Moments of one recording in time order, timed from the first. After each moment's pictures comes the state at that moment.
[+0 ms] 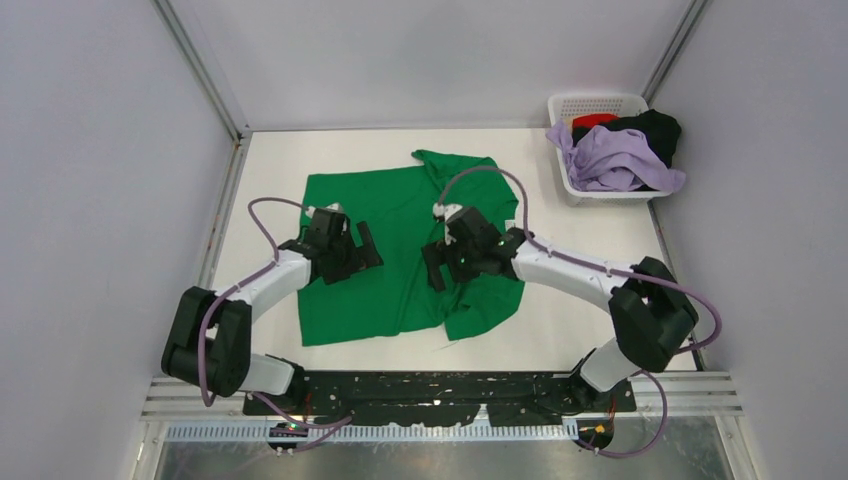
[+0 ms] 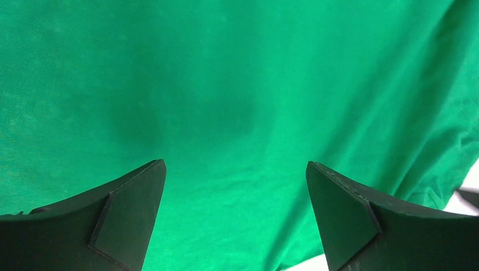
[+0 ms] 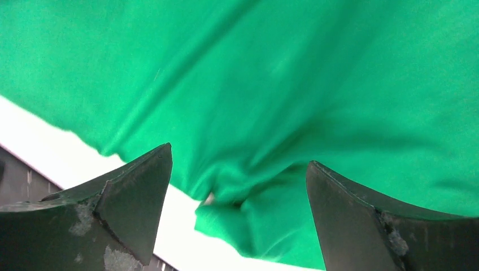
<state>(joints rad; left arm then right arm) -0.34 1.38 0.73 -0.29 0.07 -0.66 0.71 1.57 1.06 -0.38 -0.03 0.32</state>
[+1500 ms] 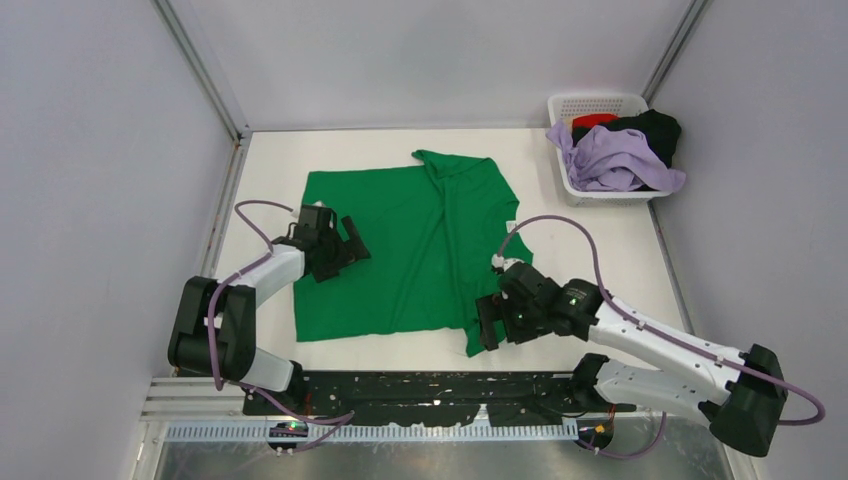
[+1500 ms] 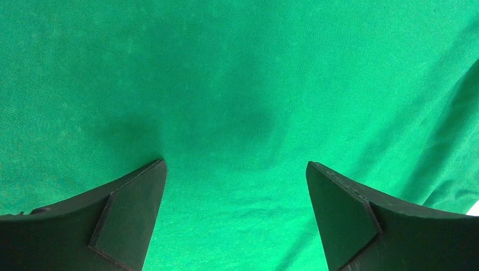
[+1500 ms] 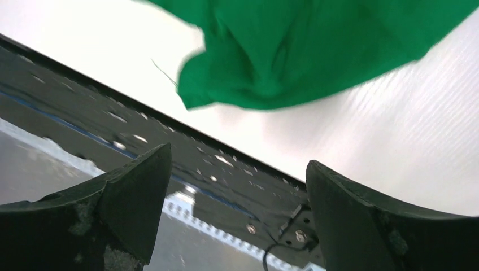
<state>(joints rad) -0.21 1.46 0.73 -0.24 0.06 -0.68 0.91 0.97 0.67 -0.85 -0.03 0.61</state>
